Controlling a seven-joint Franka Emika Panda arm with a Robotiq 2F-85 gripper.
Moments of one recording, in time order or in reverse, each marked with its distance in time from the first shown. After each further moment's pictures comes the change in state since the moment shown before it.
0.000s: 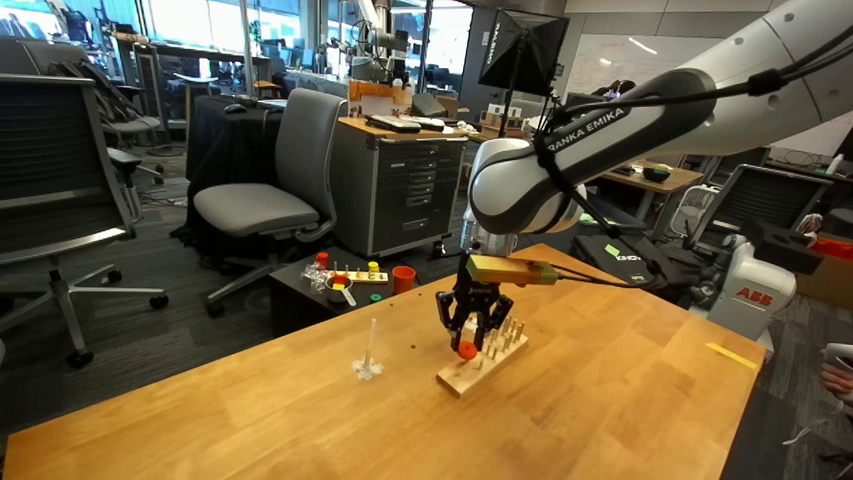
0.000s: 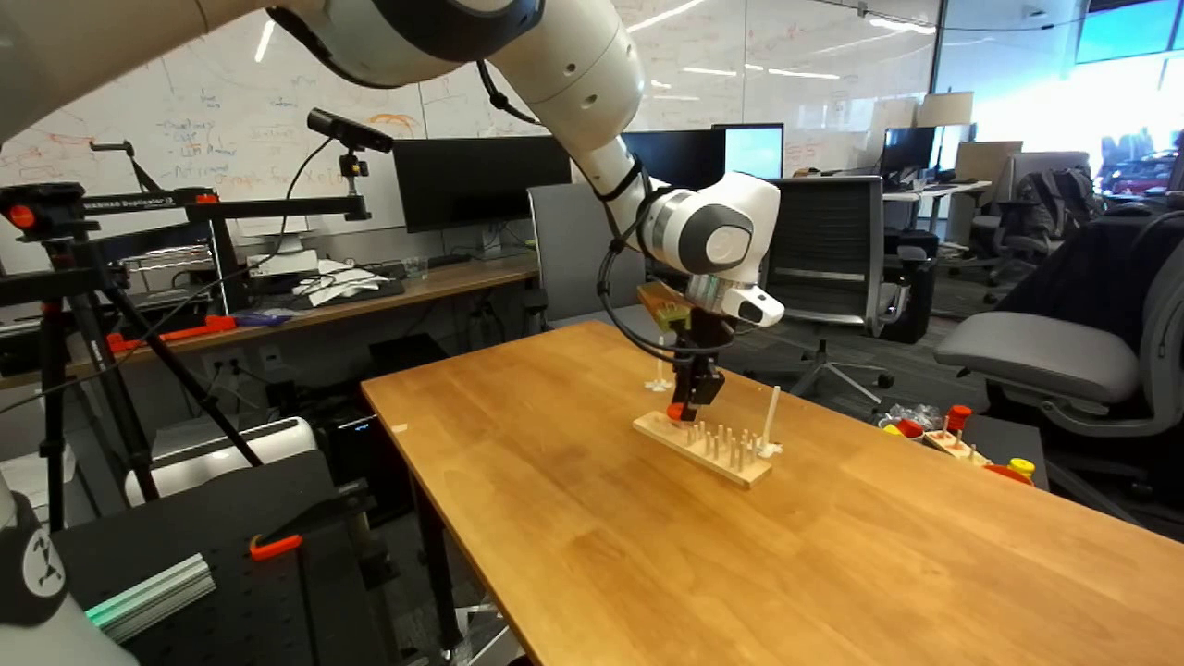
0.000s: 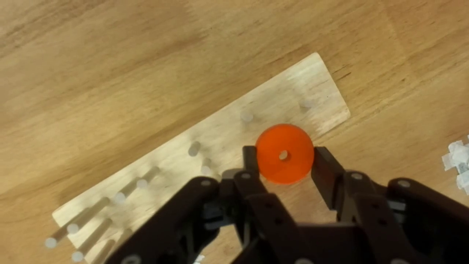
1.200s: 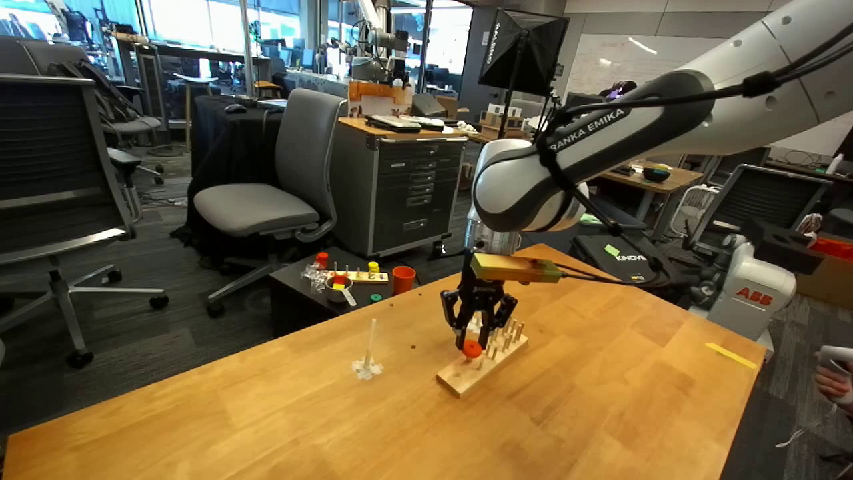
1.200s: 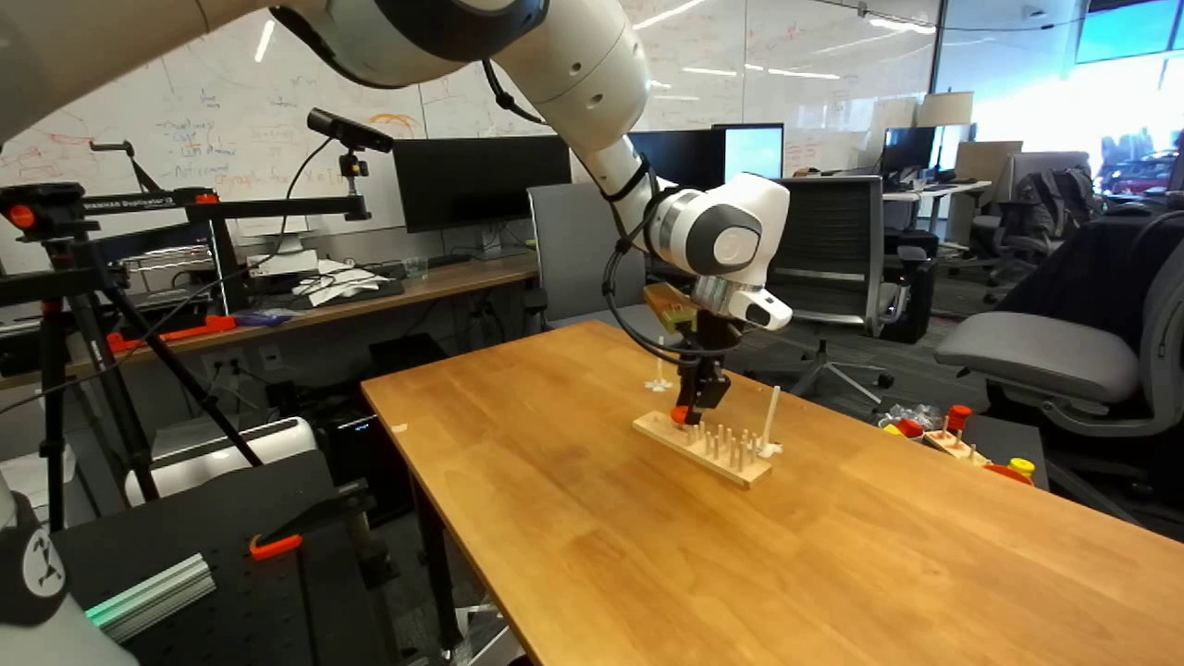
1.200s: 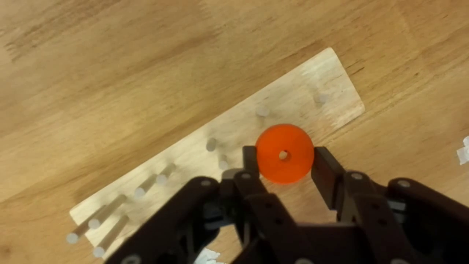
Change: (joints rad) arm -0.017 0.003 0.000 0.005 0.000 -0.018 0.000
